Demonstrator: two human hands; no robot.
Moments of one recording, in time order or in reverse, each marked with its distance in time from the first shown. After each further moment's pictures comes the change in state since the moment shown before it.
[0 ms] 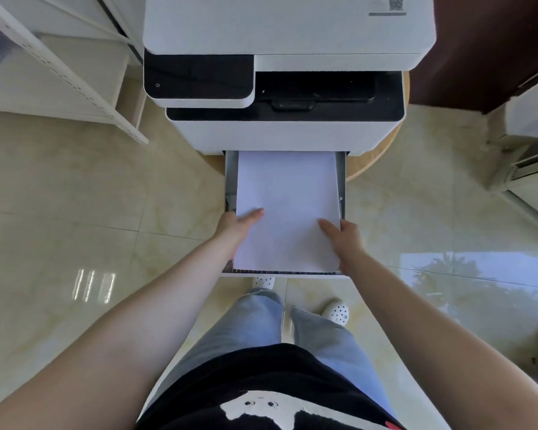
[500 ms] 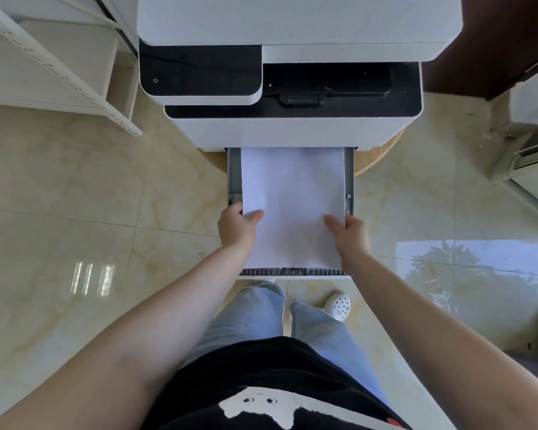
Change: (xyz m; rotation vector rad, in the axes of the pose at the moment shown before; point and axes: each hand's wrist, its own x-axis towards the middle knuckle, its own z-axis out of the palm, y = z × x) left_hand 0.019 -0.007 0.009 0.093 0.228 0.222; right_hand 0.010 0.001 0.015 -0.020 0.108 -0.047
